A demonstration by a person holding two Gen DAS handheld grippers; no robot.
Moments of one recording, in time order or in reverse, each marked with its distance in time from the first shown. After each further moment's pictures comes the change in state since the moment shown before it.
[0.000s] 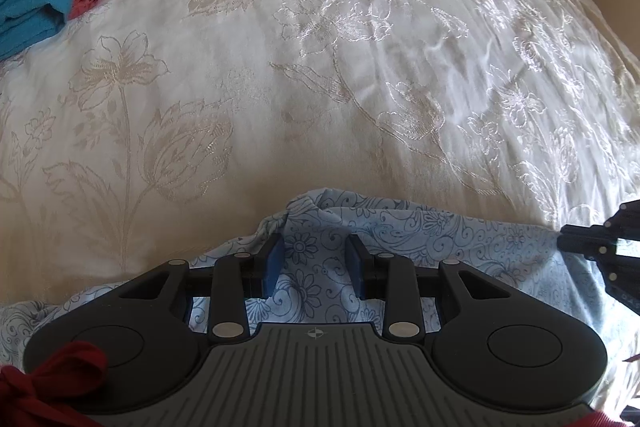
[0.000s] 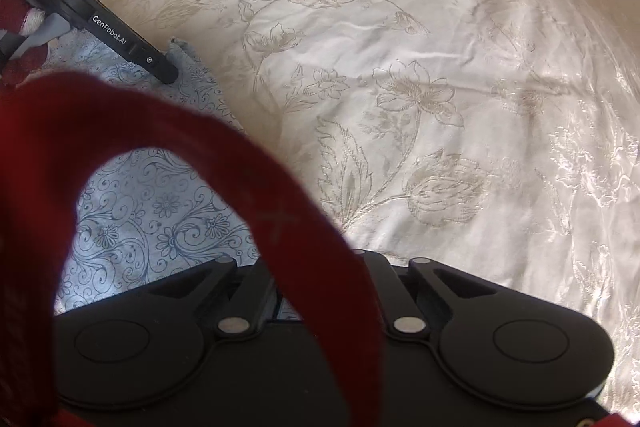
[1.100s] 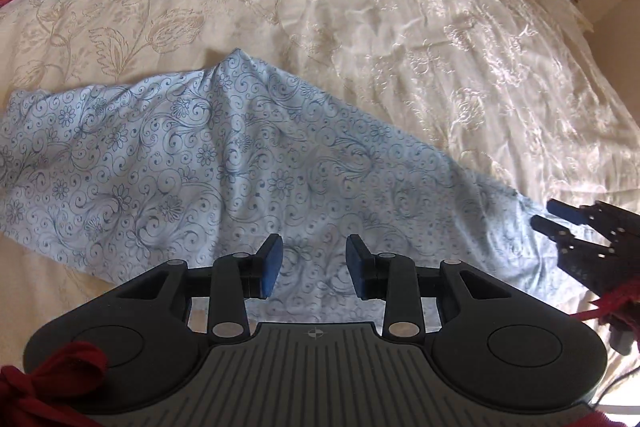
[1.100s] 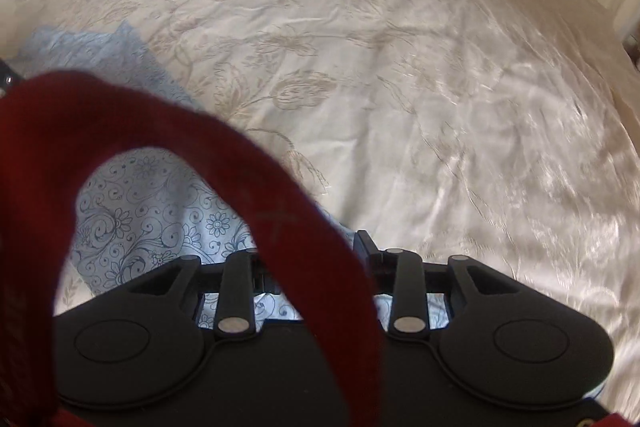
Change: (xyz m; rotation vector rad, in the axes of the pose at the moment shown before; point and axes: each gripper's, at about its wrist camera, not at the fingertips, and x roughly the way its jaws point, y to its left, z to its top) left arm -0.083 -0.090 -0.102 -0.210 -0.032 -0.019; right arm -0.069 -0.039 -0.086 0.055 -0.048 -0.185
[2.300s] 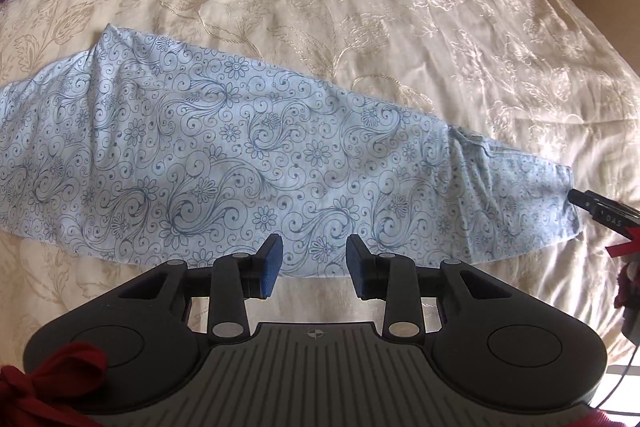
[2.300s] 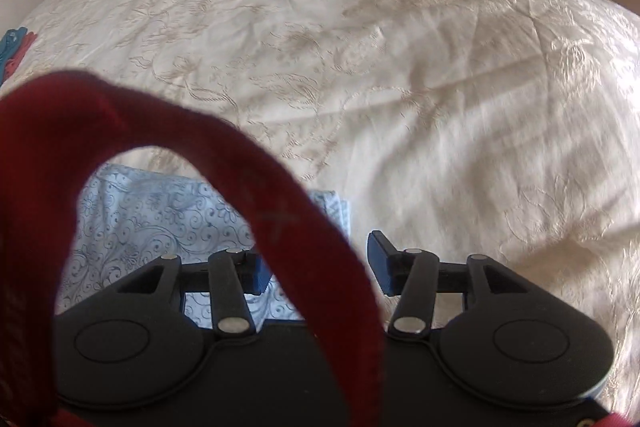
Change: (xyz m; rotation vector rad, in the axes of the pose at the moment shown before) left arm 0.017 -0.110 -0.037 0.118 0.082 0.022; right arm -0.053 -0.154 -0.135 0.586 0.054 -0.136
